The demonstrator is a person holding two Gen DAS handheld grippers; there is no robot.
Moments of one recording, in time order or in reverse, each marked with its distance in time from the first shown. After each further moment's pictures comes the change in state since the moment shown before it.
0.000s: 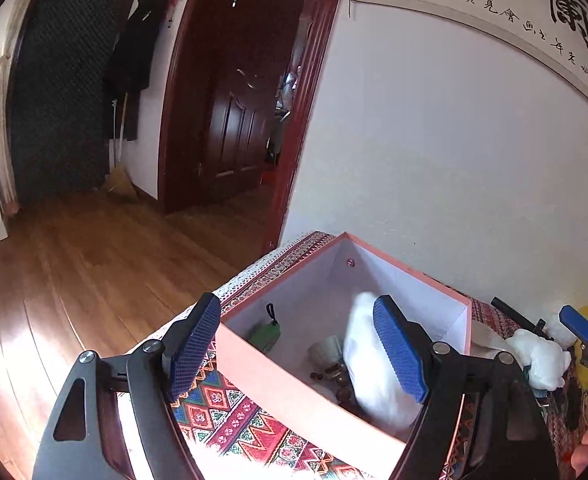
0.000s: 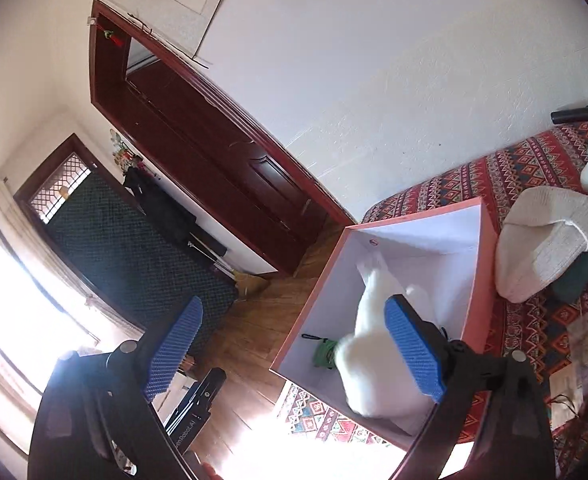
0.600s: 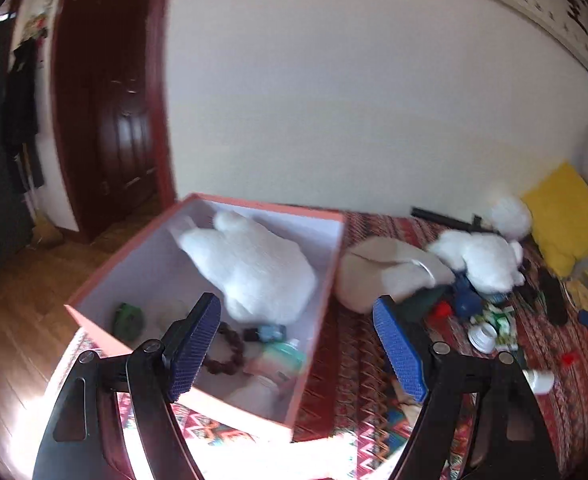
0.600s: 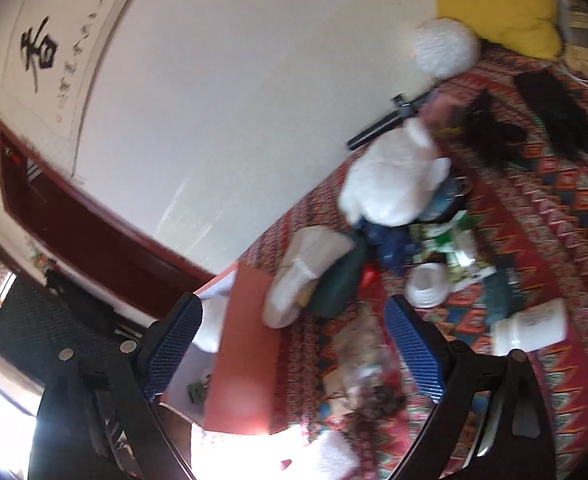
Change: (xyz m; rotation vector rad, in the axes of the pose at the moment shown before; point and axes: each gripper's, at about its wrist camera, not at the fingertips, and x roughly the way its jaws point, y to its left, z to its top) left arm -0.013 -0.195 -0.085 0.391 0.160 -0.253; right arm -0.219 -0.209 -0.012 0.304 -0.217 -0.360
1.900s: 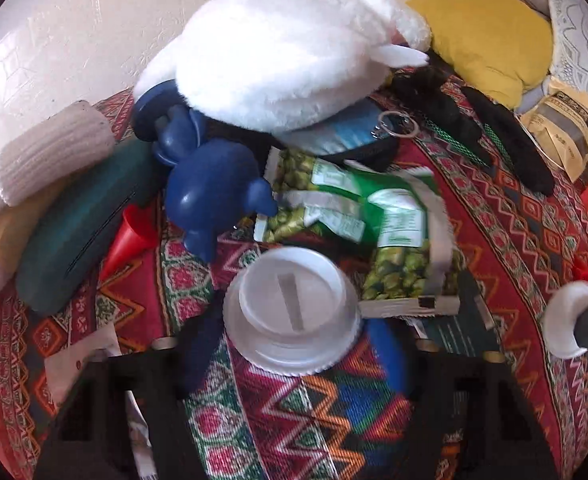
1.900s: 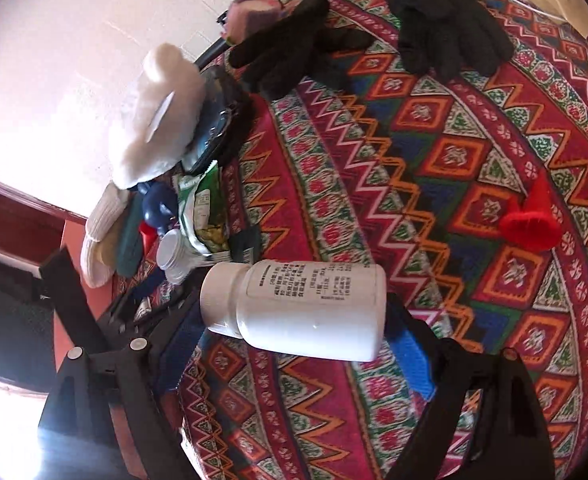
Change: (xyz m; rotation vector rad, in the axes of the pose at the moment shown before) left arm 0.235 -0.292 -0.068 0.286 0.373 -0.260; right arm 0.047 -0.200 0.040 0.033 0.341 -0.285
